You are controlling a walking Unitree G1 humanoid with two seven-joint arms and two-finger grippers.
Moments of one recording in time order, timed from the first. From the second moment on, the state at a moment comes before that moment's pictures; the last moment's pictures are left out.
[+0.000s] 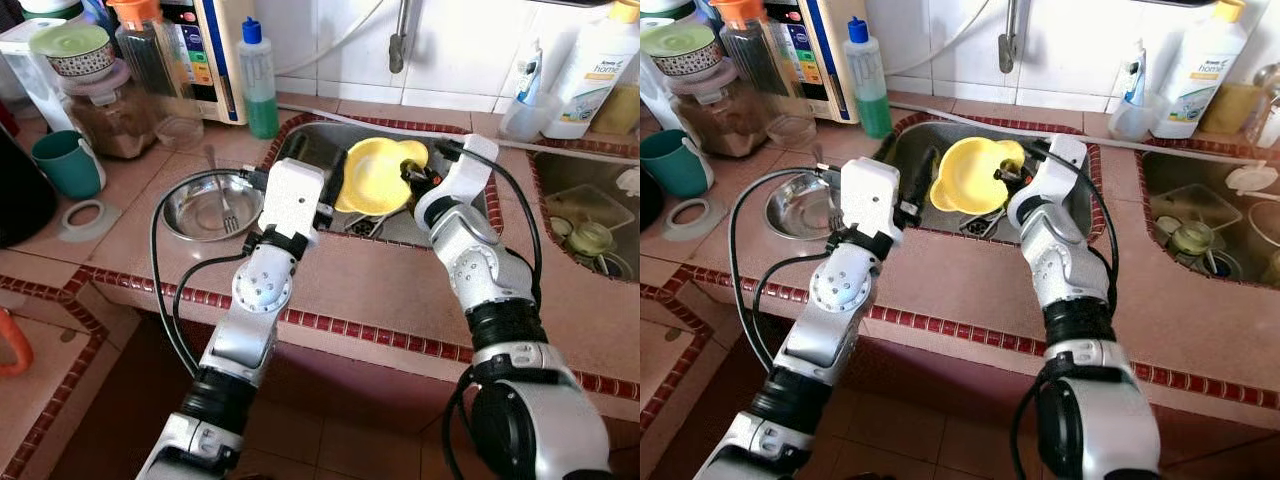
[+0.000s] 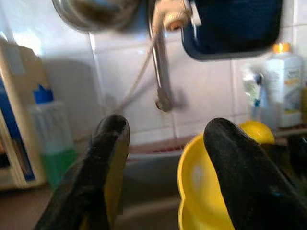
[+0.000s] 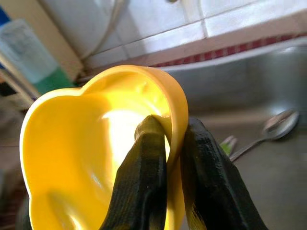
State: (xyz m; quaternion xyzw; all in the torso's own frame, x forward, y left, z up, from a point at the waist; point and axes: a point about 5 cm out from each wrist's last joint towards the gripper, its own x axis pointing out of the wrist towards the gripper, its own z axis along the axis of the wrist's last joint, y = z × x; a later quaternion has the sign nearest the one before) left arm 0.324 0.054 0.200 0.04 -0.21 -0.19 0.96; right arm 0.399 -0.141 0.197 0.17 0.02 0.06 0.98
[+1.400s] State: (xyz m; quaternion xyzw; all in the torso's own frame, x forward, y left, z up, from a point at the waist) left arm 0.296 0.086 0.161 0.04 -0.05 -0.20 0.98; right arm 0.398 -0.147 0.142 0.00 0.09 0.06 0.99
